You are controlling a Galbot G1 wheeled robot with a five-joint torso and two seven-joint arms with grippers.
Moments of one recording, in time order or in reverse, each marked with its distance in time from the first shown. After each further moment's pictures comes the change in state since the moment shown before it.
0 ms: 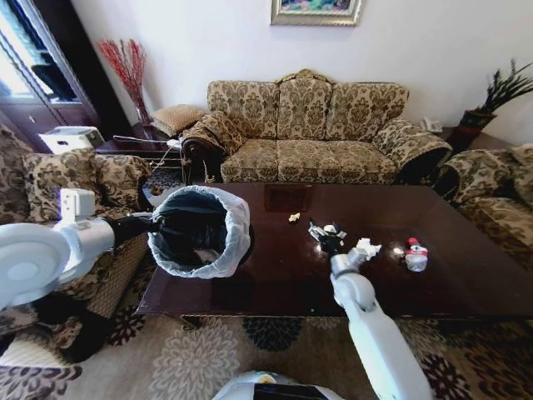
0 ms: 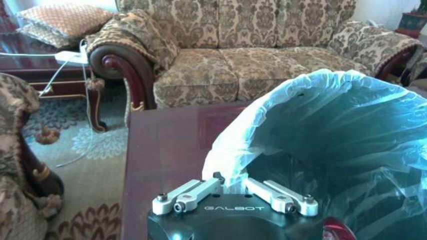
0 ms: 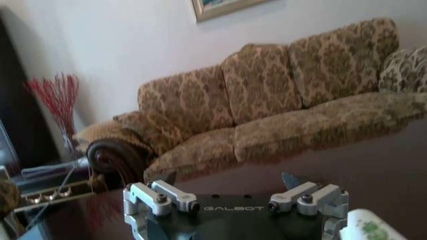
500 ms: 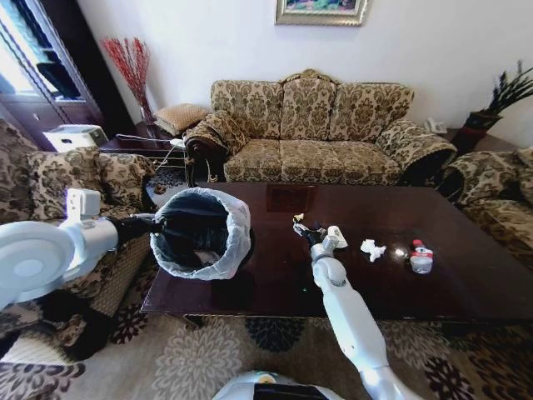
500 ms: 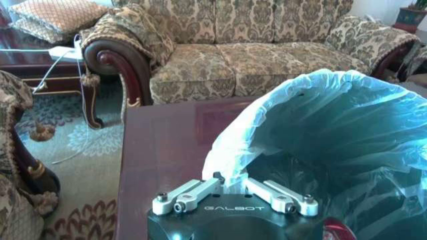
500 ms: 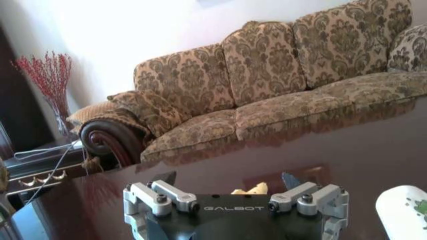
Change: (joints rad) left arm -0.004 0.008 0.020 0.005 -0.003 0.000 0.003; right arm 0.123 0.101 -0.023 -0.217 -0.076 0.022 -0.043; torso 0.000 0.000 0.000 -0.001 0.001
